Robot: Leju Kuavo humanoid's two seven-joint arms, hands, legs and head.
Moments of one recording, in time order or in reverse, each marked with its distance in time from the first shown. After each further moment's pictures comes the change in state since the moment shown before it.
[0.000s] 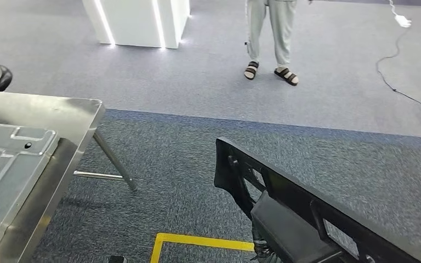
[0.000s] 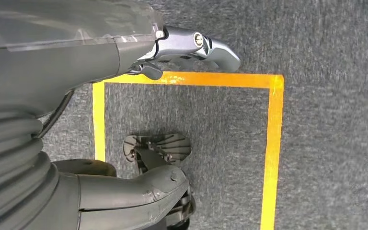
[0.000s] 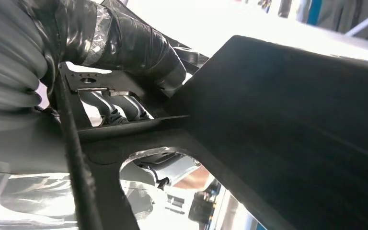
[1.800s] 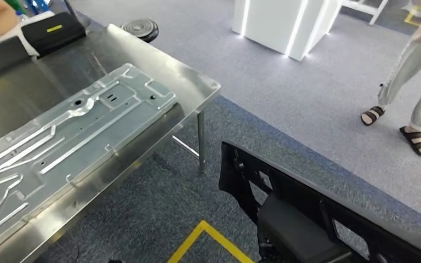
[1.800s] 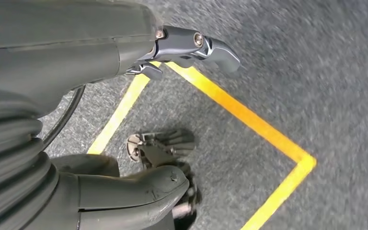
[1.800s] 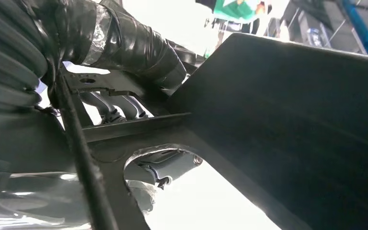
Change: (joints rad) left arm 0.017 0.002 0.011 0.000 0.016 -0.001 -0.006; right arm 0.037 0.000 -0.016 -0.023 -0.031 0.000 -0.014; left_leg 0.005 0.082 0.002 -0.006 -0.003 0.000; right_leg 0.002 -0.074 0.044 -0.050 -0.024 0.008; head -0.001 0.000
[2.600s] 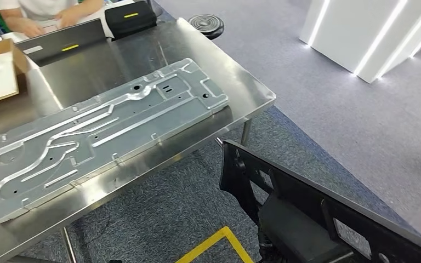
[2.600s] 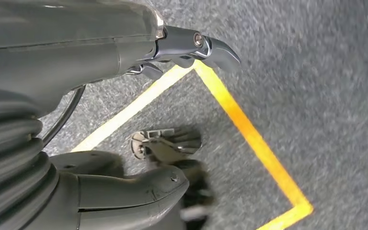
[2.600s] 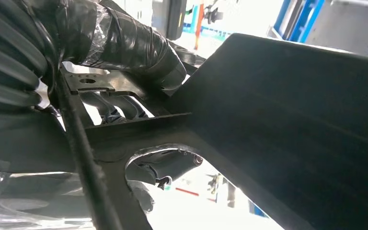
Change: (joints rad) left arm -0.004 0.006 0.014 0.000 -0.017 0.016 0.027; right arm 0.003 0.002 -0.002 -0.002 -0.003 0.000 -0.004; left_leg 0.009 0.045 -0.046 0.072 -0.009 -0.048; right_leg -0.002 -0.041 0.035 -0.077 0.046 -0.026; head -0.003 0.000
